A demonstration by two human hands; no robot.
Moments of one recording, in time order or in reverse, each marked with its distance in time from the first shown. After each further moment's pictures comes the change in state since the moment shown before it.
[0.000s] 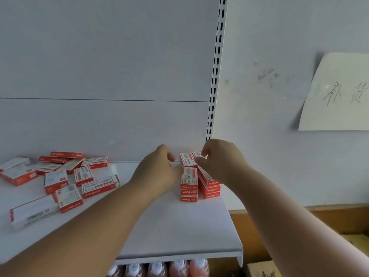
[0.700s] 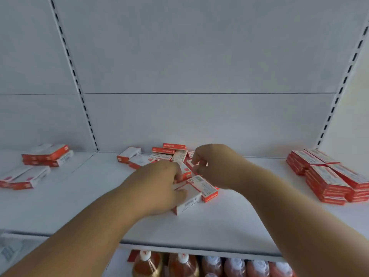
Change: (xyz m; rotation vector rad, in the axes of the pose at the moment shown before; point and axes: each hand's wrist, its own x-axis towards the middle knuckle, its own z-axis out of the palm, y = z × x) left_hand -0.045 -0.215 -0.185 0.427 -0.181 0.100; right_hand 0.003 -0.262 0.107 0.104 -0.277 -0.315
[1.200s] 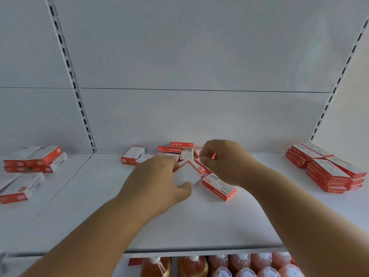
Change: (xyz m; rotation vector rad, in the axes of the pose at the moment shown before) left_hand -0.003 -0.049 -0.006 -0.091 0.202 0.052; right_hand 0.013 -0.024 0.018 0.066 0.110 0.182
